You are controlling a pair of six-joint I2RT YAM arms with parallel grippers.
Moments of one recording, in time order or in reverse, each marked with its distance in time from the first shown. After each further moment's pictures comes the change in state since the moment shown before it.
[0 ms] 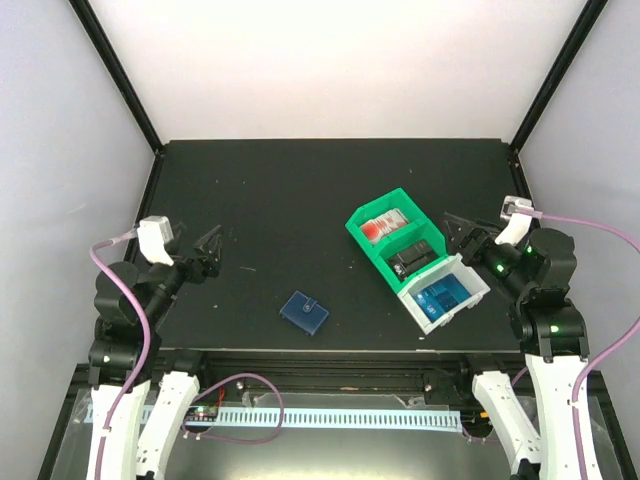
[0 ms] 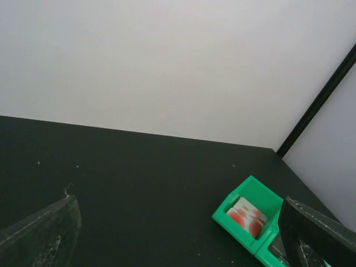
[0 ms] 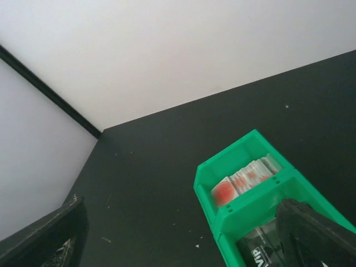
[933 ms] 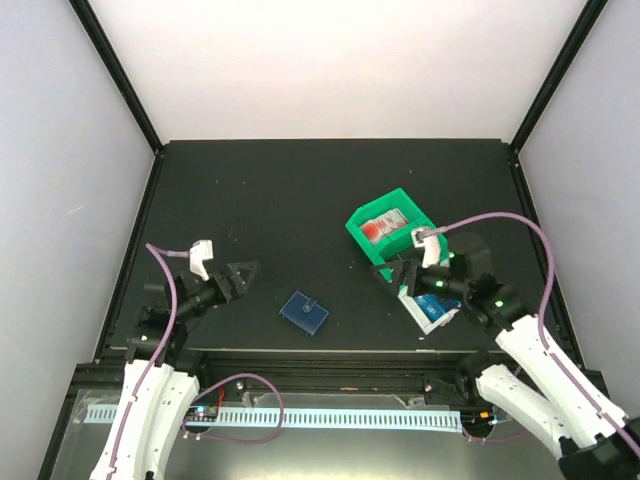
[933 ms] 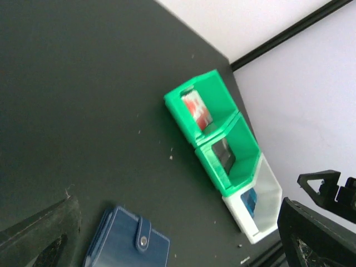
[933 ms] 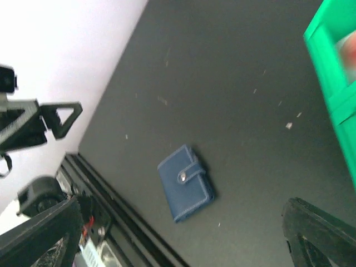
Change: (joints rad) left arm 0.002 -0.024 -0.383 0.066 0.353 -0.325; right arm 0.367 0.120 -0.294 0.166 -0.198 0.060
